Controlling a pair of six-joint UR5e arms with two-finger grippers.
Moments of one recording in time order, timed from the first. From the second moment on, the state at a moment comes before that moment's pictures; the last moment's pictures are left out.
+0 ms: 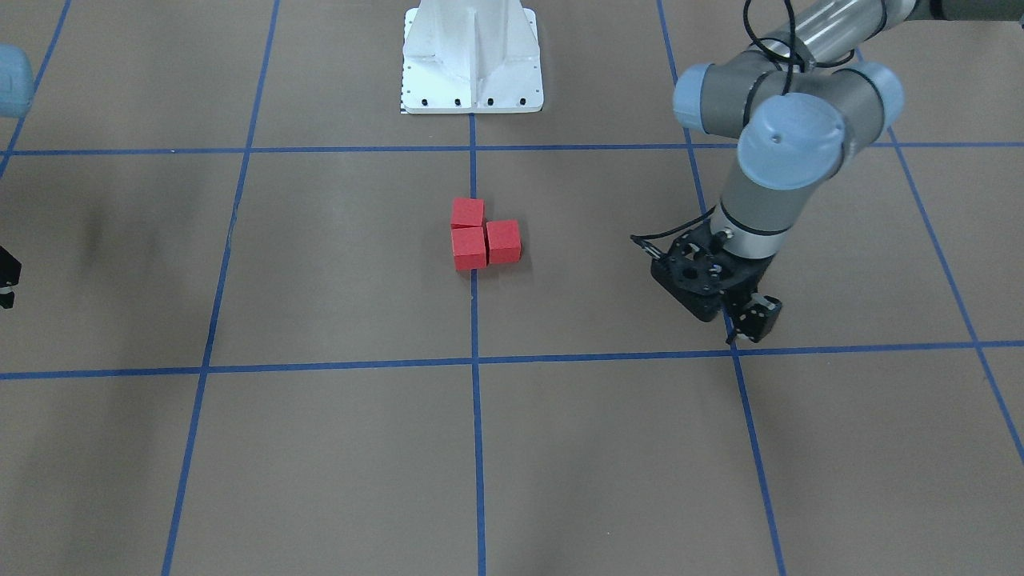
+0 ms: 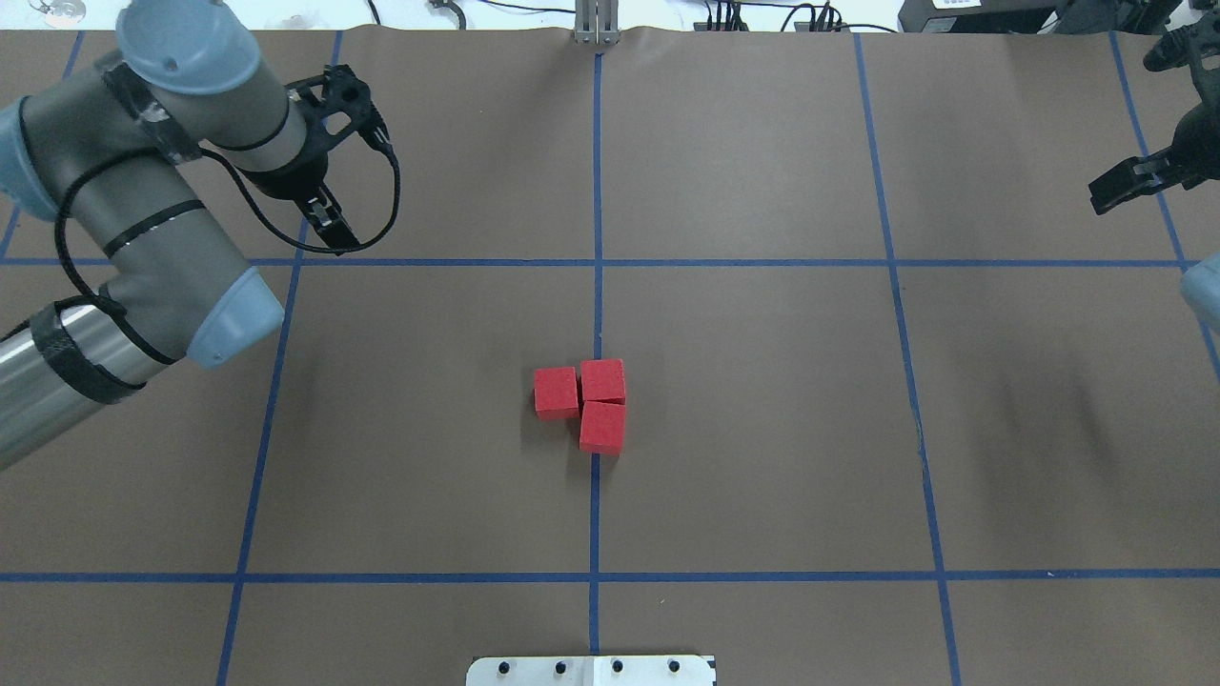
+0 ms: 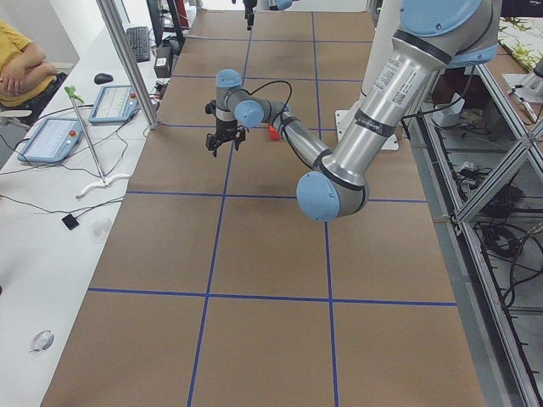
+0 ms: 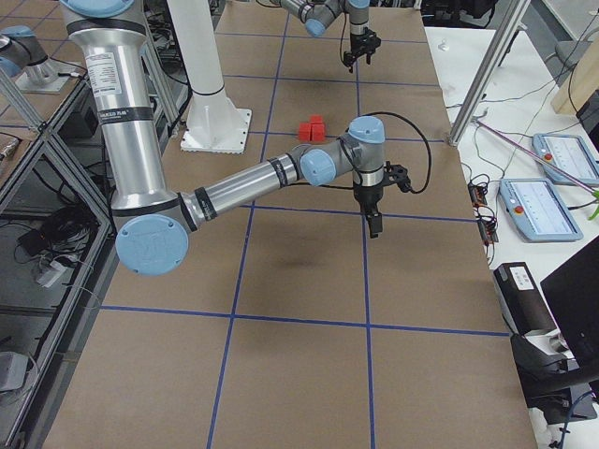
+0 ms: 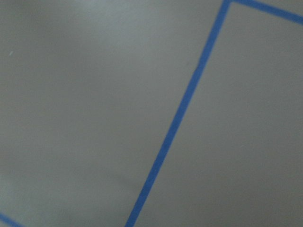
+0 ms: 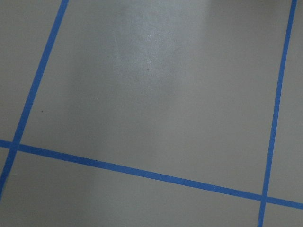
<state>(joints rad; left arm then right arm) -0.90 -2.10 -1.64 -1.59 -1.99 0.05 1.19 -1.41 1.81 -1.55 2.05 0.33</state>
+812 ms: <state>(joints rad) -1.25 -1.71 -1.64 -1.71 -2.29 -0.11 1.34 -1.54 1.81 -1.55 2.19 0.08</state>
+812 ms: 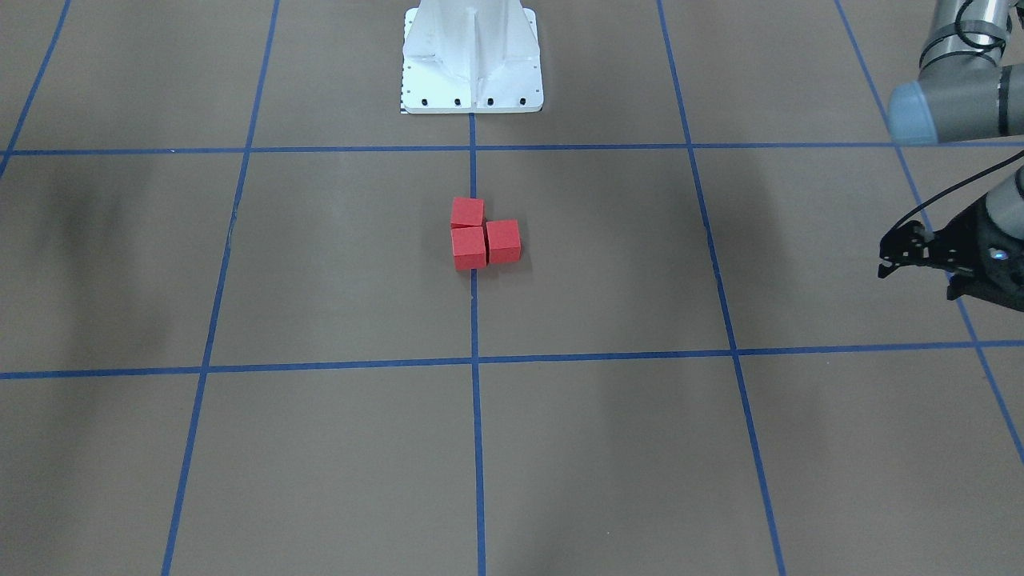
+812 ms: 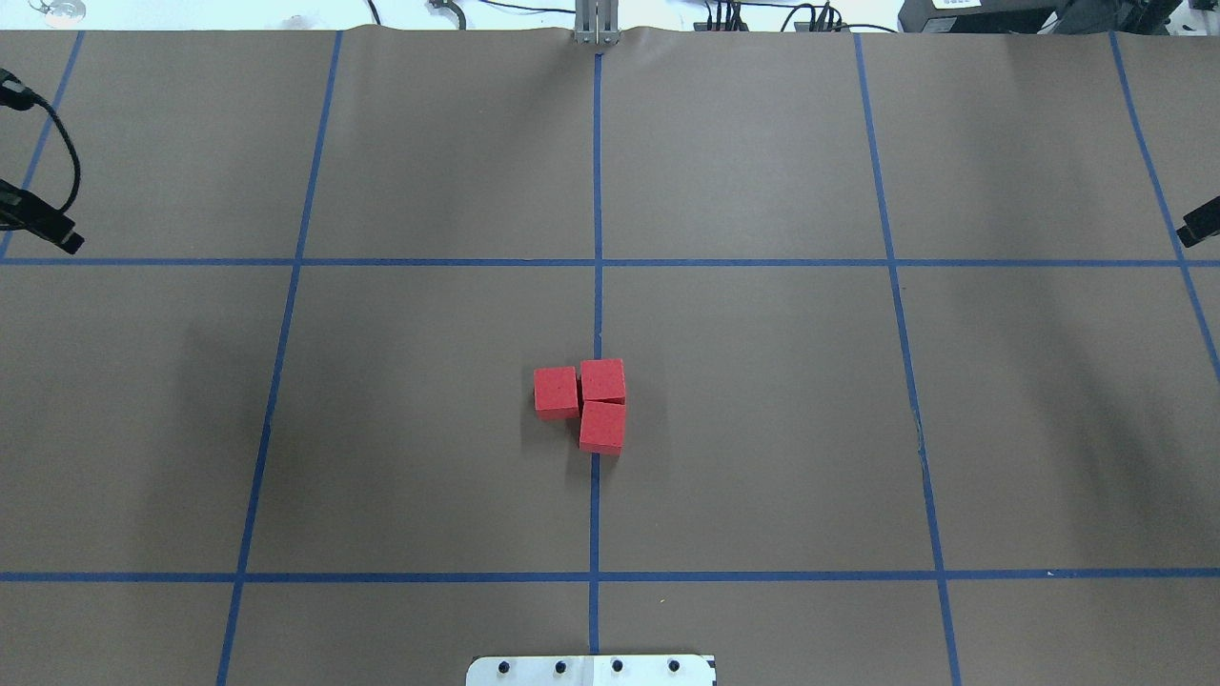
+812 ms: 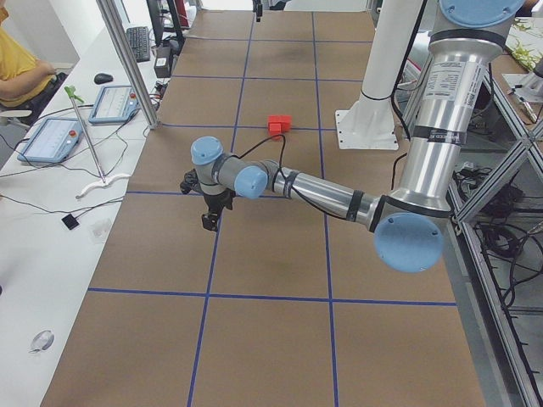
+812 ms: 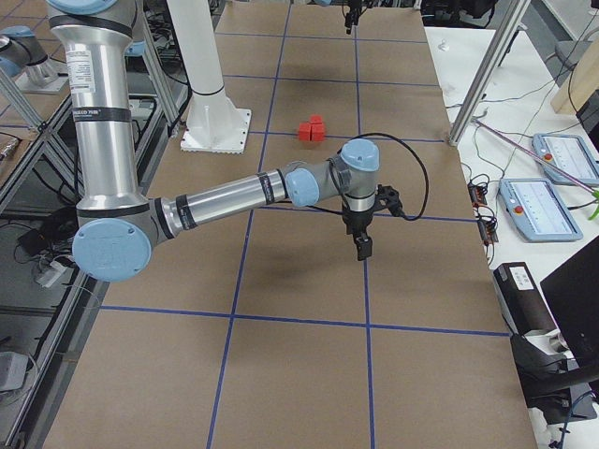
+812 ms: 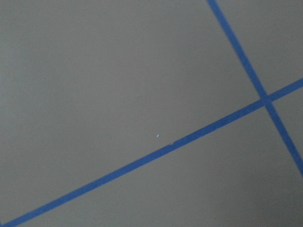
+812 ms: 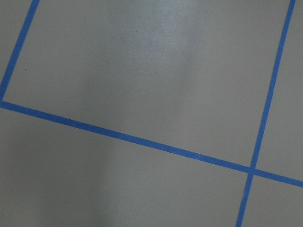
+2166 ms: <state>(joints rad) -1.76 -1.37 -1.62 -1.77 -2.48 0.14 1.62 -1.79 1.77 -1.51 2.27 -0.03</state>
